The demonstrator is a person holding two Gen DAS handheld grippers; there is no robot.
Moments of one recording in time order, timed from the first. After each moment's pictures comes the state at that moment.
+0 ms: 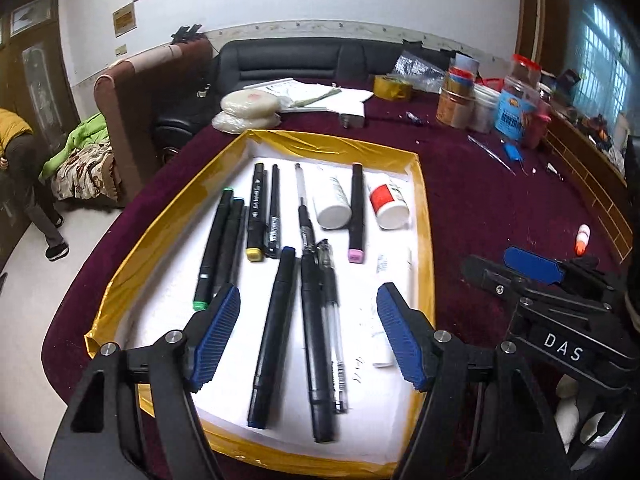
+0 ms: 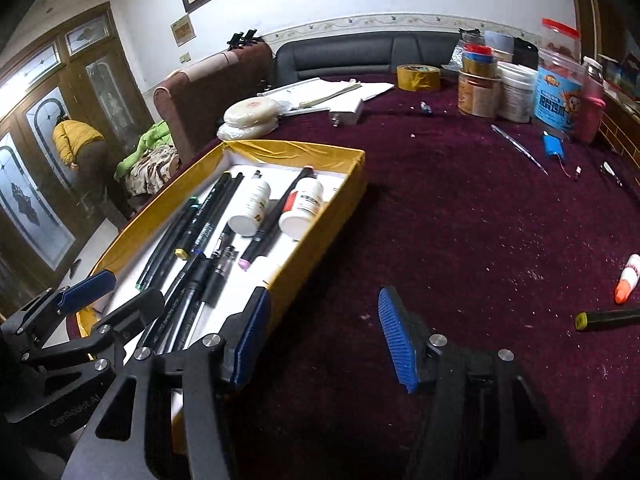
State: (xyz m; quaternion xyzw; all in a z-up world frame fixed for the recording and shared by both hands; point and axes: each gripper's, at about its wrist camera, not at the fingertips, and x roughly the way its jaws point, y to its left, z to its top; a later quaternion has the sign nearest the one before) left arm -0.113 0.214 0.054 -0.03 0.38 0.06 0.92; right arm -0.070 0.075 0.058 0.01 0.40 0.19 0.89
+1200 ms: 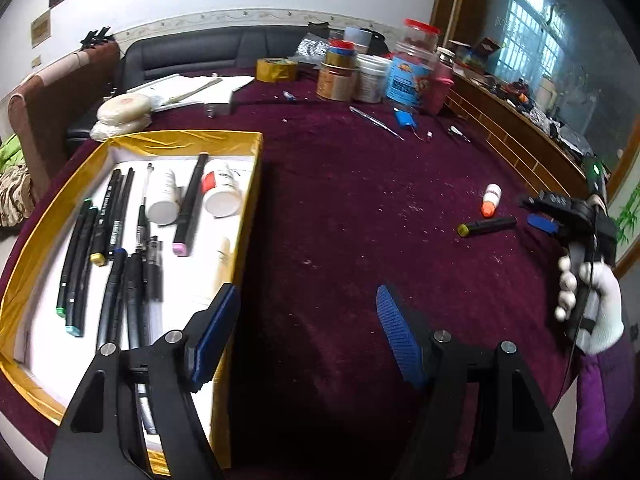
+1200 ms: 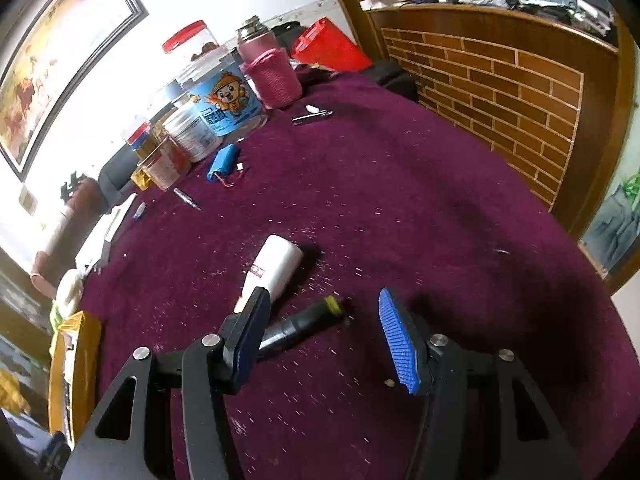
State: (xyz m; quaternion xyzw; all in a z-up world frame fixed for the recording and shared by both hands) left arm -0.110 0.115 0.056 -0.02 0.40 -0.09 0.91; right arm -0.051 -0.253 0.043 0.24 0.38 -0.08 0.89
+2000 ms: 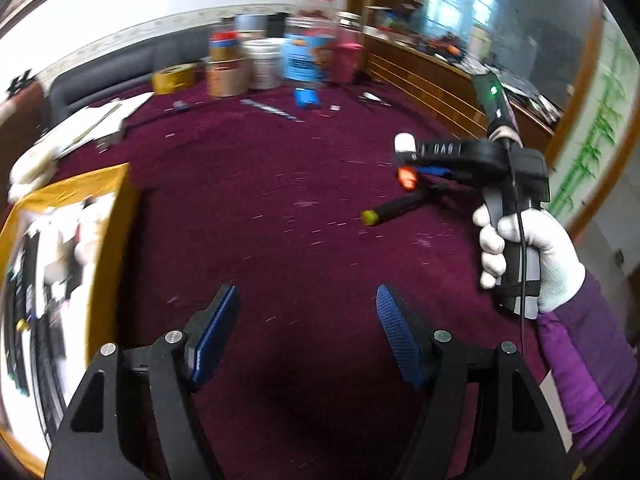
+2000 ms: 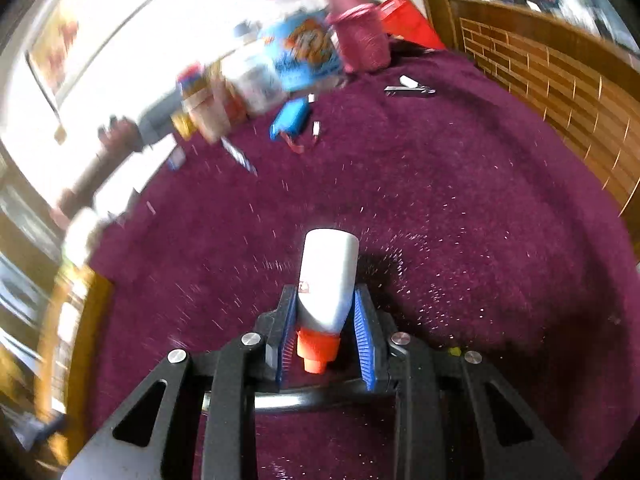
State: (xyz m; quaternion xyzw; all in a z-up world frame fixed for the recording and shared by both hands) left arm -0.097 0.030 0.059 0.04 0.41 -0.20 0.89; right arm -0.008 -0.221 0.026 0.21 0.41 0.02 0.89
